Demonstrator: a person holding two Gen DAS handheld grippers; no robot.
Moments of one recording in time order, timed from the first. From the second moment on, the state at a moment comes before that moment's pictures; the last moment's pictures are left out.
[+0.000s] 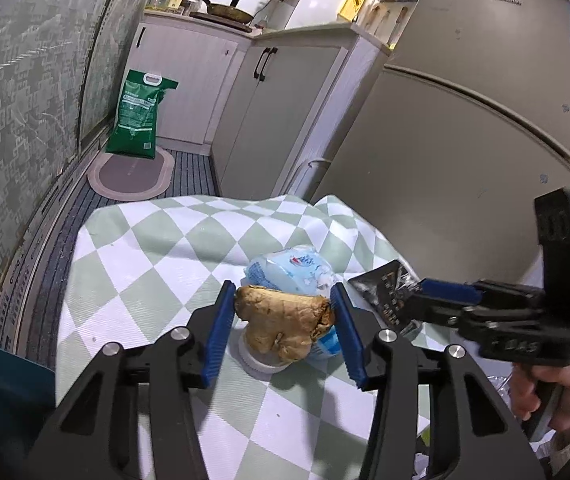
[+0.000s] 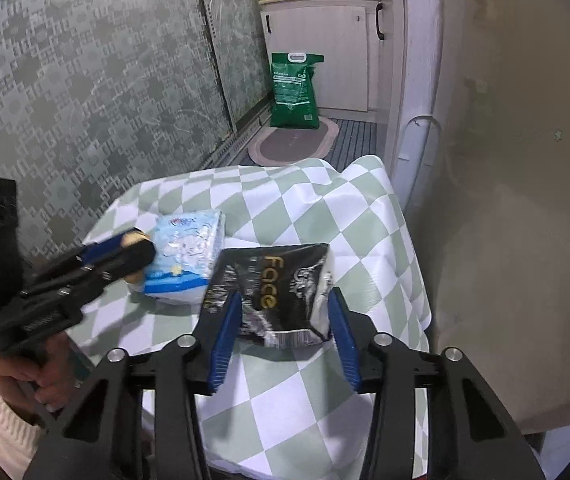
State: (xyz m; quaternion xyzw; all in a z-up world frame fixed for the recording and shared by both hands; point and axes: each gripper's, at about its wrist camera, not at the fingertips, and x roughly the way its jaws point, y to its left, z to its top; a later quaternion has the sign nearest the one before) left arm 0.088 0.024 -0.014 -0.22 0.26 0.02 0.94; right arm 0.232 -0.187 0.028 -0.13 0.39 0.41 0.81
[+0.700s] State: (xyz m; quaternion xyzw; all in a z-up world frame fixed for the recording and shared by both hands) left arm 0.060 0.029 0.010 -0.23 0.20 0.01 0.95; right arm 0.232 -0.189 0.034 -0.16 0.38 0.38 0.83
